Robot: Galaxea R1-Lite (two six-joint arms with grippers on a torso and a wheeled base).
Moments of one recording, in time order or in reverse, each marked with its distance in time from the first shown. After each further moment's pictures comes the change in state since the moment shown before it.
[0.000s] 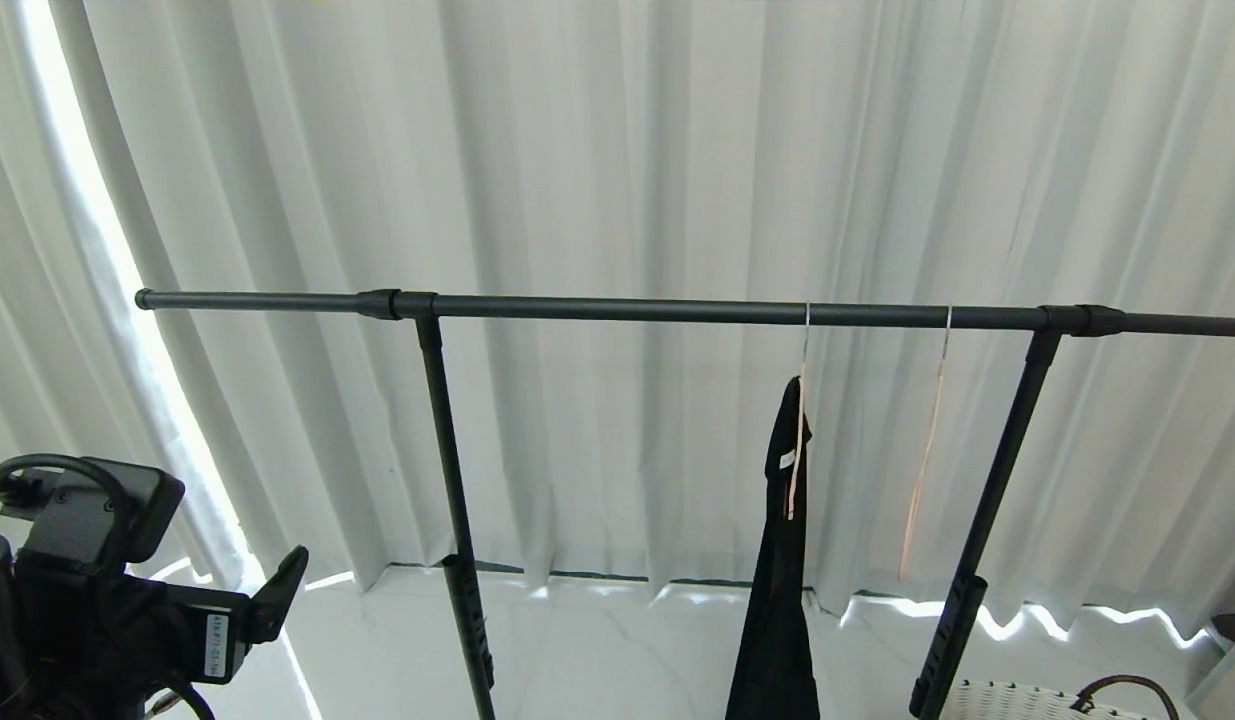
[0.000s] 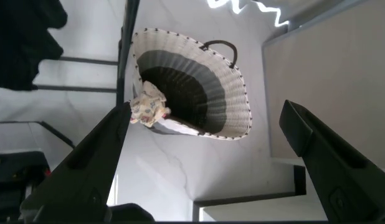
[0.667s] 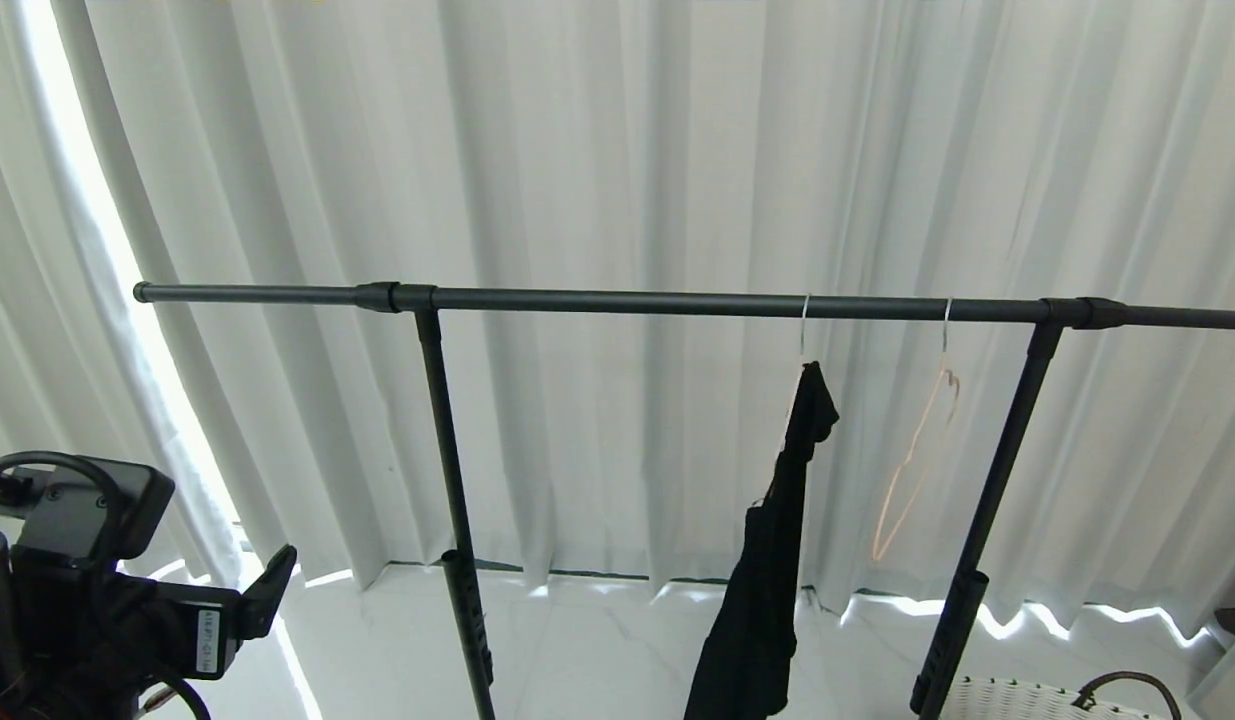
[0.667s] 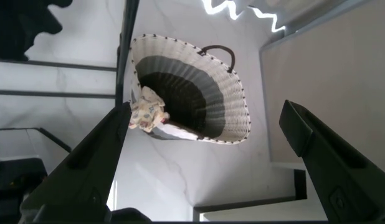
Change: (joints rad) left arm 0.032 0.003 0.000 0.000 -0.003 0.000; right arm -0.002 -0.010 0.002 -0.015 0.000 -0.004
